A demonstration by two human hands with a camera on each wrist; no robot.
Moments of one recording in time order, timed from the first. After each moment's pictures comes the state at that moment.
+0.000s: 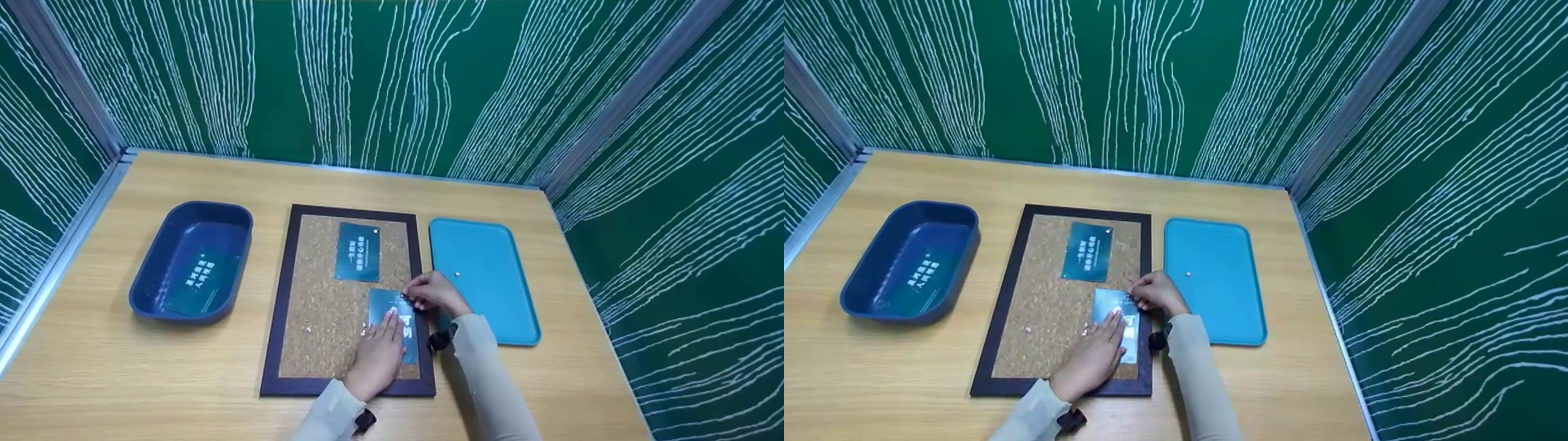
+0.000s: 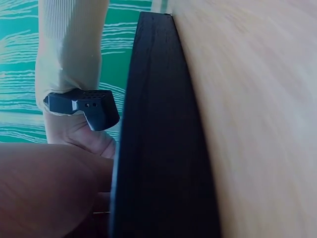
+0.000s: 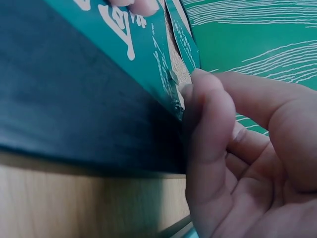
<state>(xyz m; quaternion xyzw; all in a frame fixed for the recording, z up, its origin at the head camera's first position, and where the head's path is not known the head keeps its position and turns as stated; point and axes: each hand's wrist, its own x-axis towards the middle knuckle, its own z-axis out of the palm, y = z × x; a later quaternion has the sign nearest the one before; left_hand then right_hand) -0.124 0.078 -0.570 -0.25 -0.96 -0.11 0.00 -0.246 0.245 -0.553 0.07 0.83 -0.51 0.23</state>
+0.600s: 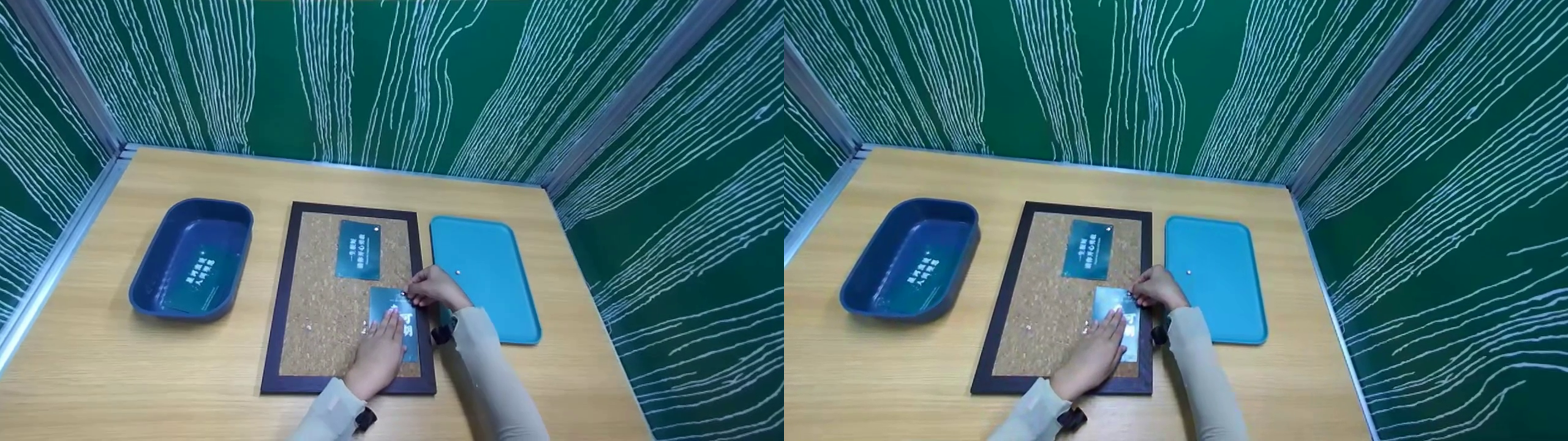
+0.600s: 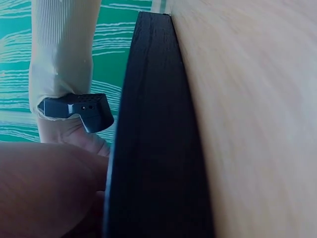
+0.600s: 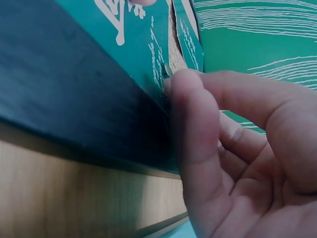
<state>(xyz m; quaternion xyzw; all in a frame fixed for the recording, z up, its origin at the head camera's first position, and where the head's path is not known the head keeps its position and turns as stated) -0.123 0.078 -0.572 -0.24 -0.96 -0.14 -0.01 -0.250 0.243 -0.544 0.05 0.85 -0.47 0.24</state>
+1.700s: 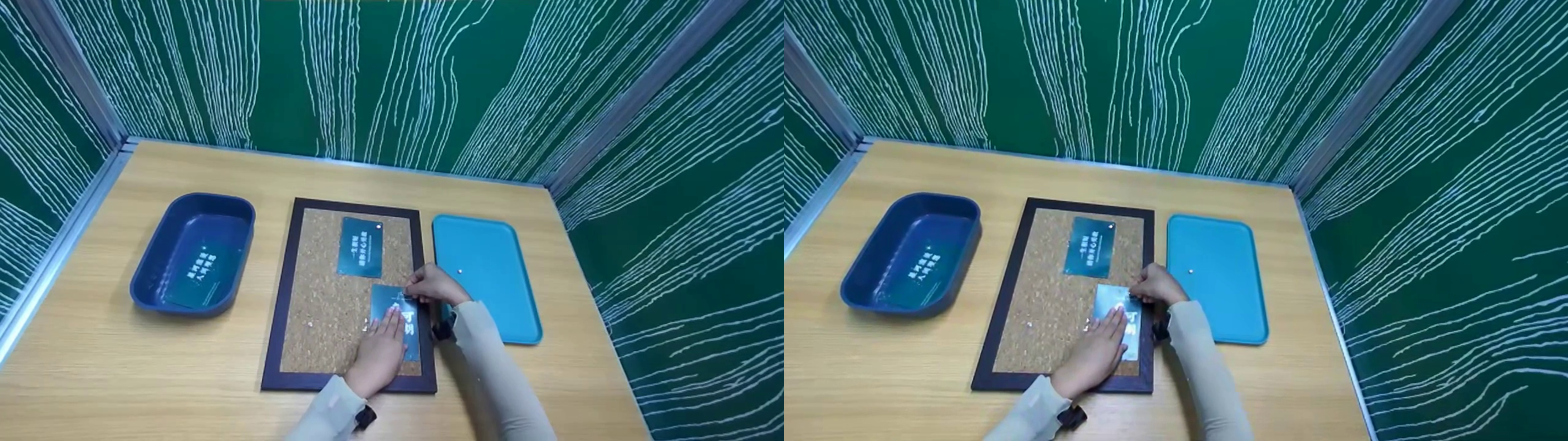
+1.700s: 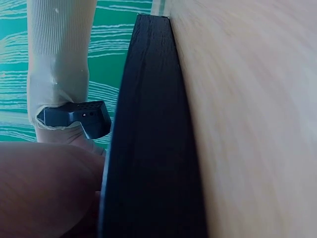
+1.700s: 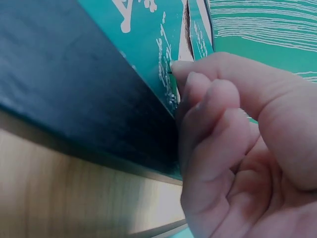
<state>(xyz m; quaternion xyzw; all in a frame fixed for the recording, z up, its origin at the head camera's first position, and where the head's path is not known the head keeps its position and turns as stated) -0.125 0.078 -0.574 -0.25 -0.96 -0.11 -0.02 -0.256 0.240 -0.543 -0.02 0.89 -0.39 0.25</state>
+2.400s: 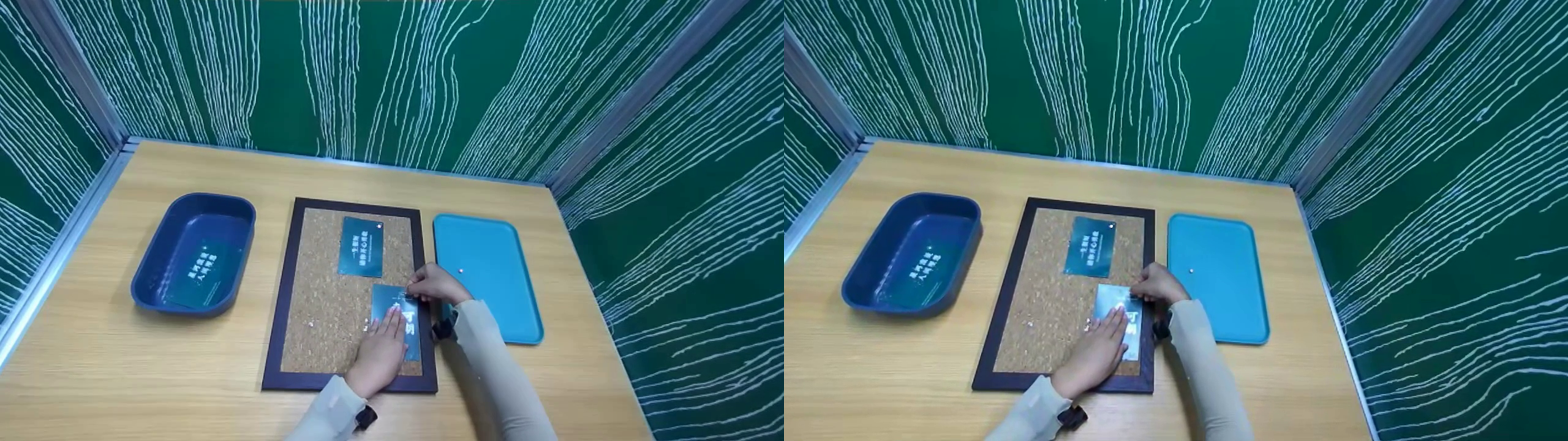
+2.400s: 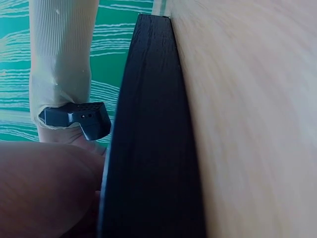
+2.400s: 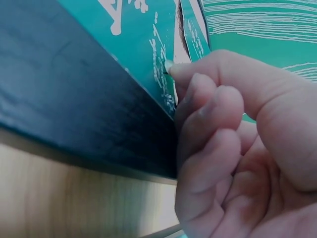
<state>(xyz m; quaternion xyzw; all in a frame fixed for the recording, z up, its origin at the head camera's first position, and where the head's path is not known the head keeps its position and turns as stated) -0.125 0.076 -0.575 -0.24 -0.96 -0.13 -0.01 -0.258 0.241 -0.544 -0.03 0.88 -0.39 0.25</state>
